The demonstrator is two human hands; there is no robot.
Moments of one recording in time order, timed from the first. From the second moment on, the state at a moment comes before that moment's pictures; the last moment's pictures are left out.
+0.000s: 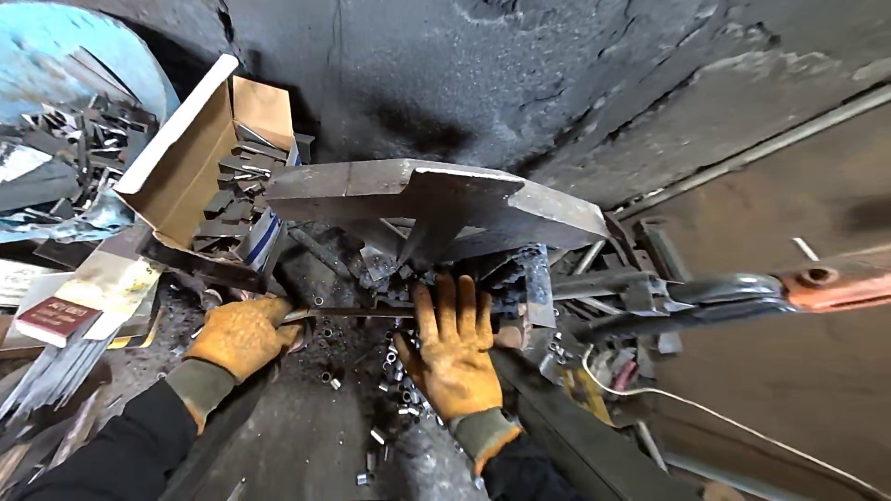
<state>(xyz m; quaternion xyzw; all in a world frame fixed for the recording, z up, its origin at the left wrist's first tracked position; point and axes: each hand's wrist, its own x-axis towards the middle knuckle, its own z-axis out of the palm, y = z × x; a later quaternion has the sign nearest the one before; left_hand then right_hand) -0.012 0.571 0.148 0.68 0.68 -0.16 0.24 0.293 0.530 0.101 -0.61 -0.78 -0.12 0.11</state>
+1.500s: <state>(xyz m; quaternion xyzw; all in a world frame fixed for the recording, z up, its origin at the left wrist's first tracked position) 0.075 0.408 0.264 0.77 0.59 -0.02 0.23 0.243 0.476 0.225 -0.62 -0.51 0.55 0.23</state>
